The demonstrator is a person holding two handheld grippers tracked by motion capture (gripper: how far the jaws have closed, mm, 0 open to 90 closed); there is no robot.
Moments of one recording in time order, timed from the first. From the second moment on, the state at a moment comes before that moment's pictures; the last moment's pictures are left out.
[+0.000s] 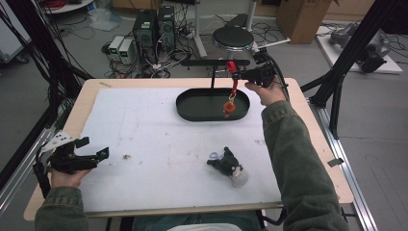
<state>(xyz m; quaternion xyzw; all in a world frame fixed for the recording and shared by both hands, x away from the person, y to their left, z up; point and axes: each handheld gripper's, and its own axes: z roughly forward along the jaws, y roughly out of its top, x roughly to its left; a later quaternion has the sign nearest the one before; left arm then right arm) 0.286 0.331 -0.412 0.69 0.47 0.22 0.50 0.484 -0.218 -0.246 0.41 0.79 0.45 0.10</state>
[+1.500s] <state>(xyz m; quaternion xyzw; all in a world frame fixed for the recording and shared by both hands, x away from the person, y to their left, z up) 0.291 0.334 -0.414 0.69 0.47 0.21 0.51 0.539 -0.137 -0.211 0.41 0.79 0.43 0.15</state>
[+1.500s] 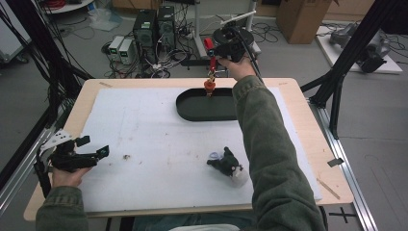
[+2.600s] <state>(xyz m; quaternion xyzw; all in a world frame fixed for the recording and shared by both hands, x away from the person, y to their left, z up) 0.291 0.338 -0.413 0.68 0.47 0.22 0.52 0.569 -0.117 -0.226 0.44 0.78 0.42 0.15</state>
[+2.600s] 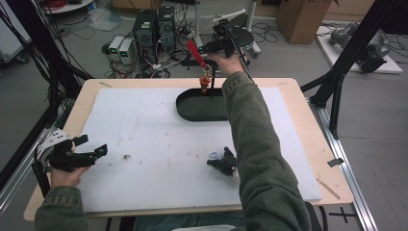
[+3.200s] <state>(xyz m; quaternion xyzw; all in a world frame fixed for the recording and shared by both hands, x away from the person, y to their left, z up) 0.290 0.336 -0.412 0.68 0.47 0.22 0.52 0.532 -0.150 -0.235 0.42 0.79 0.42 0.13</state>
